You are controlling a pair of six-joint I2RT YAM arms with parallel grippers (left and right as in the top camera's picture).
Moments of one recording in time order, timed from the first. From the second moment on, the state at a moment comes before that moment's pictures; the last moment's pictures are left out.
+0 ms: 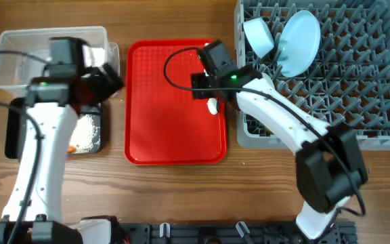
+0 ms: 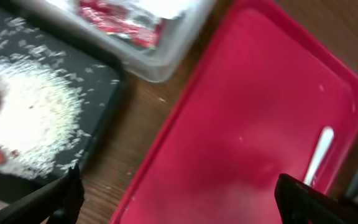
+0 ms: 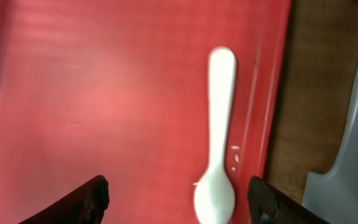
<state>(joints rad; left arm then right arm) 0.00 1.45 1.29 -0.95 -0.01 -0.59 0.57 1.91 1.41 -0.56 0.05 0.40</state>
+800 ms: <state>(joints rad) -0.10 1.49 1.29 -0.90 0.00 -0.65 0.55 2.08 1.42 -0.64 -0.04 0.59</state>
